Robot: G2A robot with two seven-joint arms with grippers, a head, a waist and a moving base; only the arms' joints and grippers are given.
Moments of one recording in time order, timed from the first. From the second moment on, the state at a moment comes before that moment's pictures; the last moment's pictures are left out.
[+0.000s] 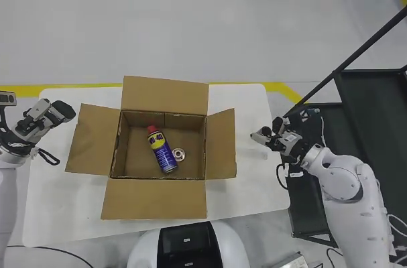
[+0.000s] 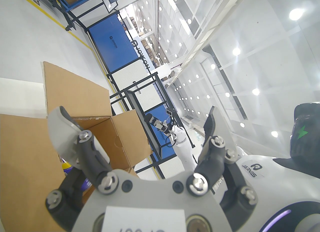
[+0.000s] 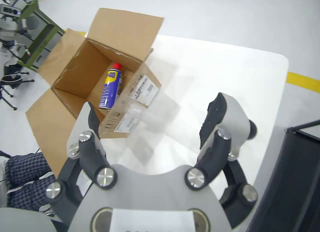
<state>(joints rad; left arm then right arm) 1.20 -0.94 -1.65 -1.37 -0.60 -0.54 -1.03 -1.60 -1.16 1.77 -1.95 -0.65 -0.40 0.72</state>
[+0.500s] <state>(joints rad) 1.20 -0.94 -1.65 -1.37 -0.60 -0.54 -1.03 -1.56 -1.15 1.77 -1.88 -0.81 -0.32 0.75</state>
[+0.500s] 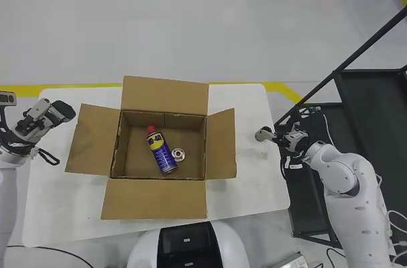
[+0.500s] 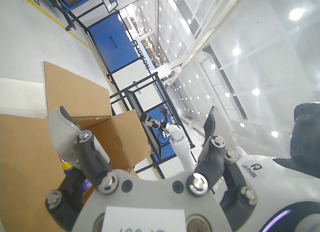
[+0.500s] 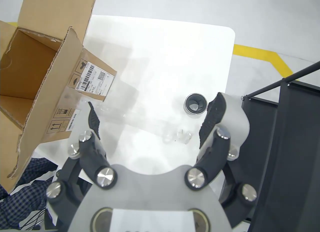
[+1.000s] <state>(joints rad) 1.20 -0.94 -1.65 -1.37 -0.60 -0.54 -1.03 -1.45 -1.14 1.68 -1.70 -0.91 -0.21 0.79</state>
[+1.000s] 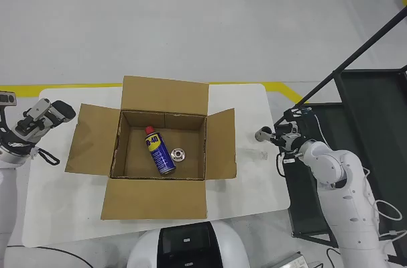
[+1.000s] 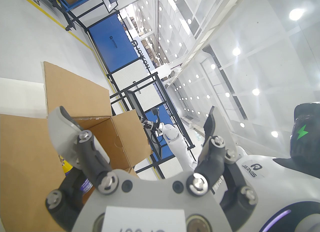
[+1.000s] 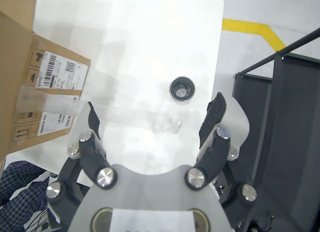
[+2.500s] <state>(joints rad) 1.20 -0.94 -1.65 -1.37 -0.60 -0.54 -1.03 -1.01 -1.19 1.33 -1.06 -1.06 -0.04 0.73</state>
